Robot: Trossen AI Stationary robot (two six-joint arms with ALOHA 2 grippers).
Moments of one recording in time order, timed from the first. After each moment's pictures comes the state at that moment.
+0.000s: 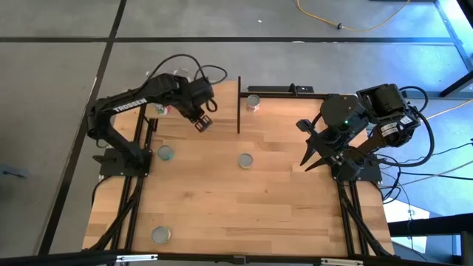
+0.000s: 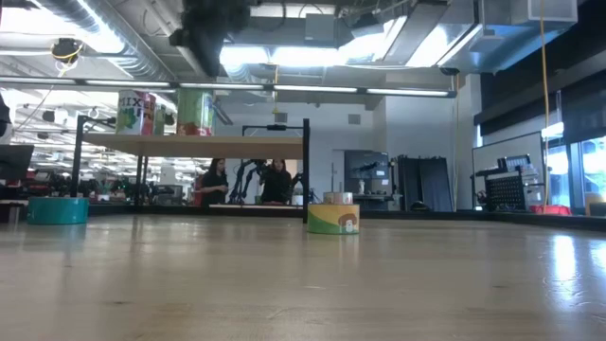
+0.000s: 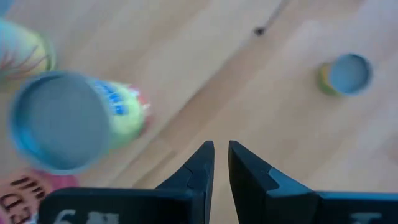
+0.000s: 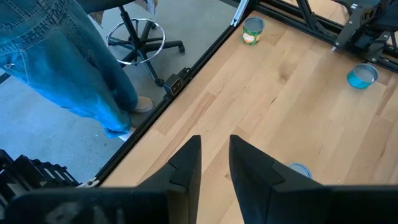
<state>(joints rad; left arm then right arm) 0.34 1.53 1.69 -1.39 -0.14 -0.42 0.22 1.55 2.31 -1.57 -0.36 -0.27</state>
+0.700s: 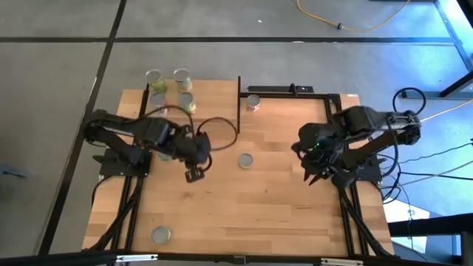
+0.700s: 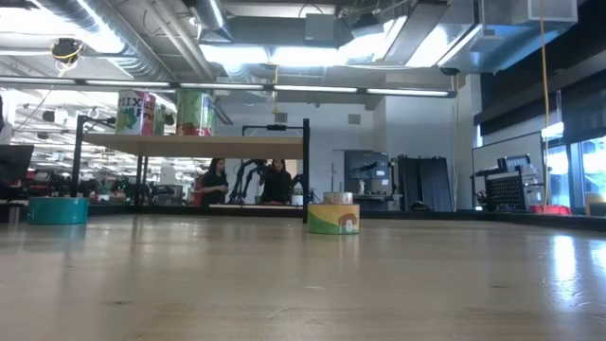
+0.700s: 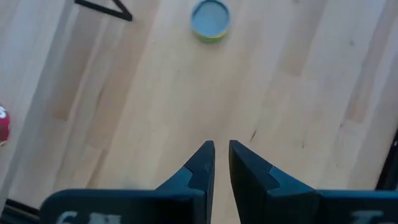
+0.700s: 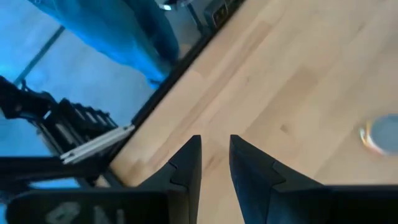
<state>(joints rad) -0.24 1.52 1.72 -1.41 -0.22 -0.58 0.22 1.38 1.71 -1.44 -0.49 -0.32</state>
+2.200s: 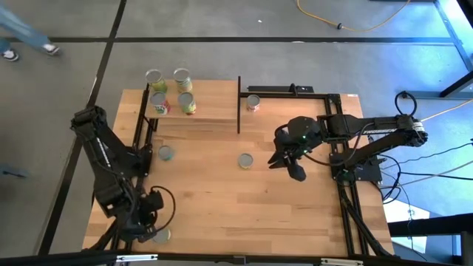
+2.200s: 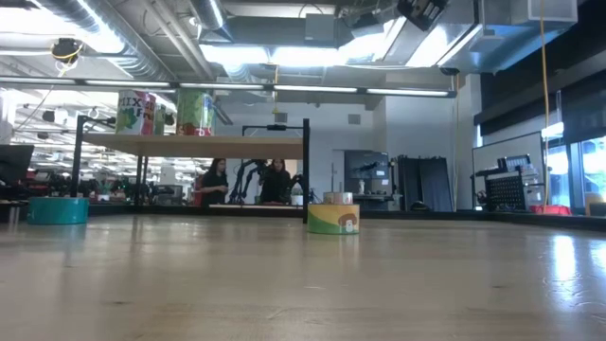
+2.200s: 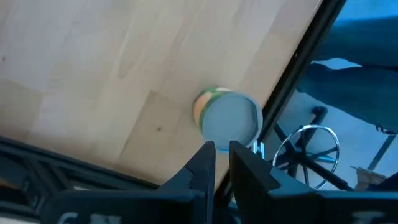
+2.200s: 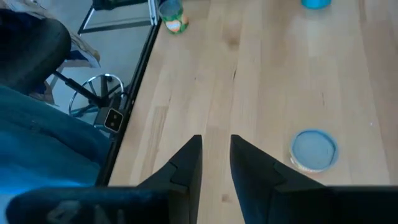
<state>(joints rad) -1.05 1.34 1.12 -1.00 -0.08 -1.59 0.07 1.27 1.23 -0.68 -0.29 0.15</state>
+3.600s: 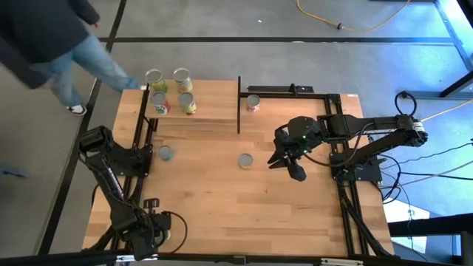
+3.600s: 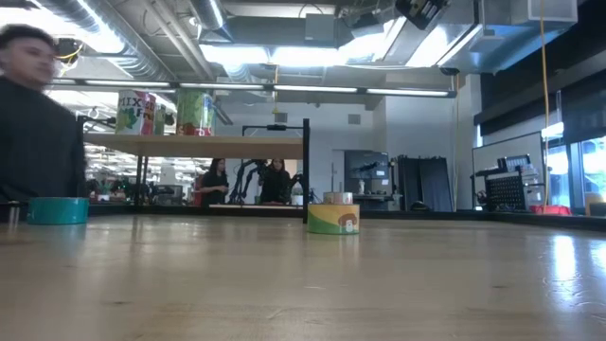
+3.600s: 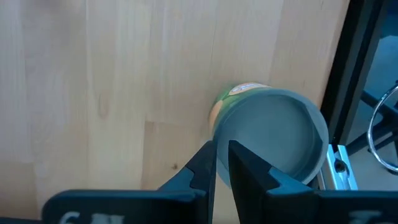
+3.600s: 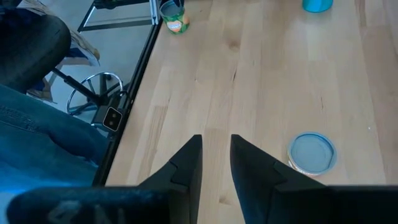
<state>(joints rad) -1.08 1.65 1.11 -0.88 -0.10 -1.25 0.07 1.27 1.23 -0.67 -0.29 0.13</state>
